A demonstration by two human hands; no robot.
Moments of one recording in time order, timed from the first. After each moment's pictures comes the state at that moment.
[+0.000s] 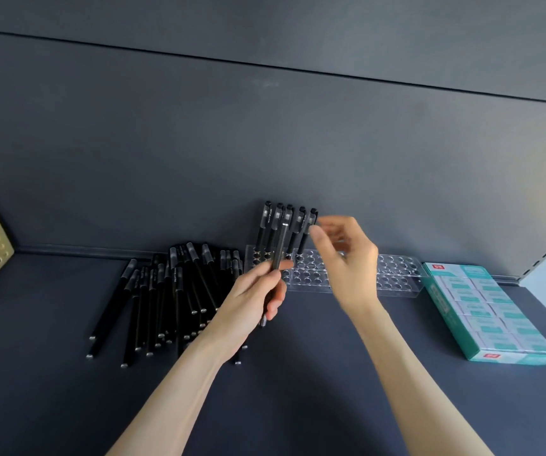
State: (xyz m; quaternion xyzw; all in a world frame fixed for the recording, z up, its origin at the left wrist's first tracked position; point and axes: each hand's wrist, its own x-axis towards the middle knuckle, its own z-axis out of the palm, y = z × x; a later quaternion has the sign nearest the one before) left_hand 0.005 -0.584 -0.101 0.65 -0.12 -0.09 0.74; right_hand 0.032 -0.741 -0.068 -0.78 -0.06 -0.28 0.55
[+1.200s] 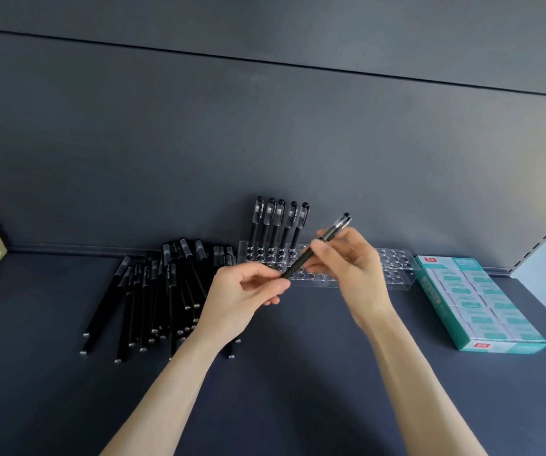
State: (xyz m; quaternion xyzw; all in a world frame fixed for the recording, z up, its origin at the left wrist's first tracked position) left_hand 0.000 -0.584 -0.093 0.71 -0.09 0.00 0.70; right_hand 0.005 -0.756 -0.062 -0.67 -0.06 -0.09 0.74
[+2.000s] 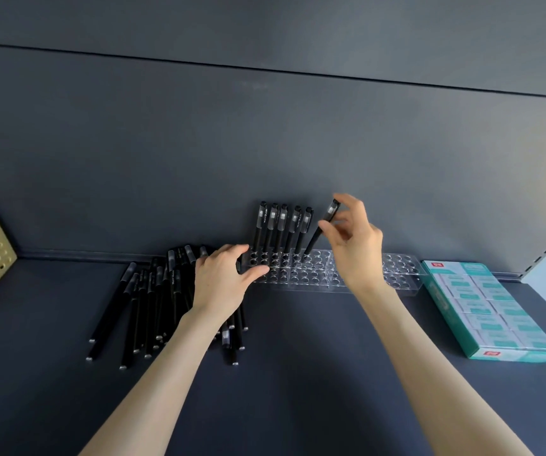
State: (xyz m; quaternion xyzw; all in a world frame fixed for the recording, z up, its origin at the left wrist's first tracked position) left_hand 0.046 -0.567 -0.102 0.93 -0.03 0.15 0.33; right_hand 0.067 -0.769 -0.074 -0.82 -0.09 -0.32 0.46
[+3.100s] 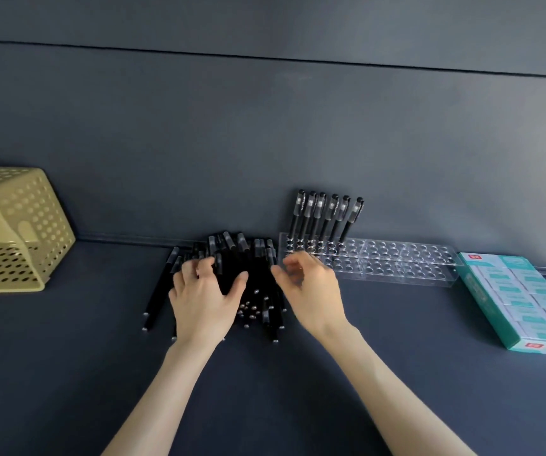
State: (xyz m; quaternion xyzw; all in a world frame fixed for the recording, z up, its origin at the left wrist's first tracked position) left_hand -0.015 -0.514 -0.113 0.94 0.15 0.15 0.27; right_hand 0.003 -0.667 -0.109 -0.90 -0.05 -0.13 0.42
